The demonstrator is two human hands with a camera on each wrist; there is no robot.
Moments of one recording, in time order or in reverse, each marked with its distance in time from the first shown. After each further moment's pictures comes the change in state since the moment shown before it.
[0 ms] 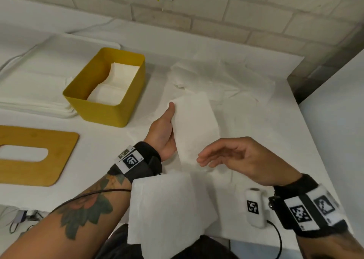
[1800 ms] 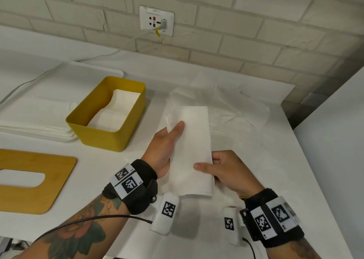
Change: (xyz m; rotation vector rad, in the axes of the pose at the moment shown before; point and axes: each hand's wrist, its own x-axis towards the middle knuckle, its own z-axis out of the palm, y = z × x) left_hand 0.003 0.015 0.010 0.194 -0.092 0.217; right_hand 0.049 0.025 -0.002 -0.021 0.362 0.285
